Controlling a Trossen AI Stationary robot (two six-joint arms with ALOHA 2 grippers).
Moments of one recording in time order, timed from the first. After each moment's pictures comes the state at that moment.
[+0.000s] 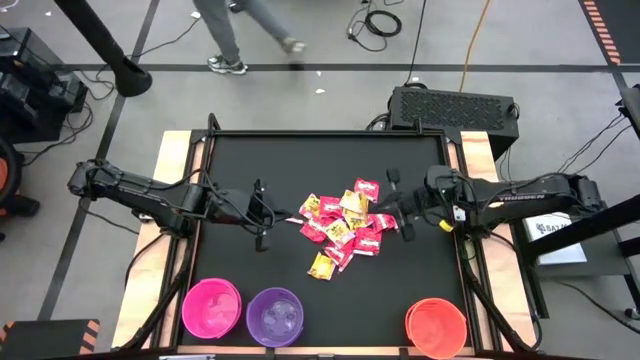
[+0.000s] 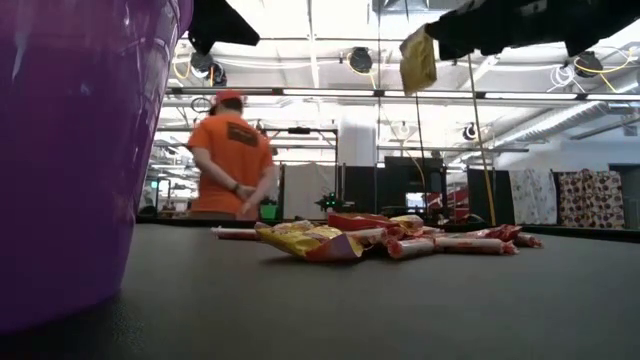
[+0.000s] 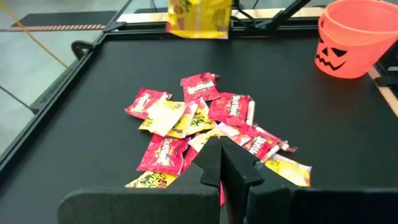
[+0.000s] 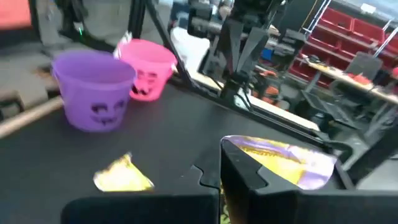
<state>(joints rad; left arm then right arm) -0.18 1.12 0.84 -0.21 -0.27 -0.07 -0.07 0.92 0.55 0.20 -0.25 -0.40</state>
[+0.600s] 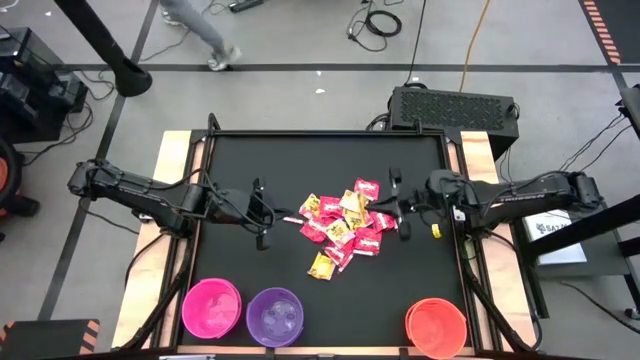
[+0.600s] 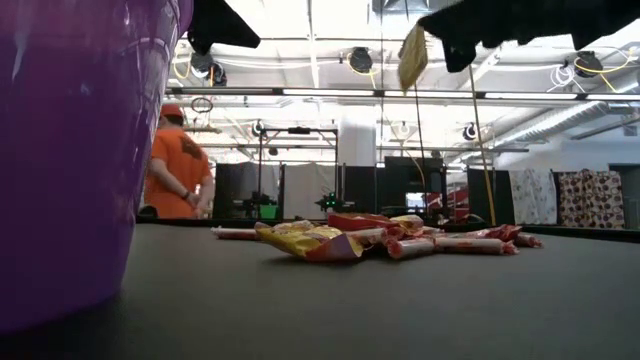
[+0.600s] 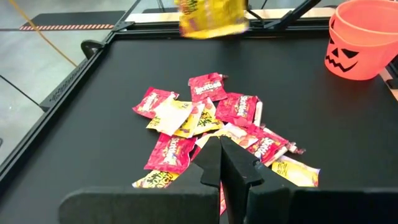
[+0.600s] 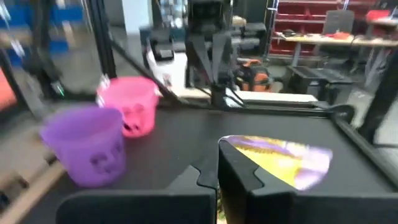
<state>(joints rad) -0.18 1.12 0.84 -0.21 -0.29 -0.07 -0.02 0.92 0.55 0.29 -0.11 0.06</state>
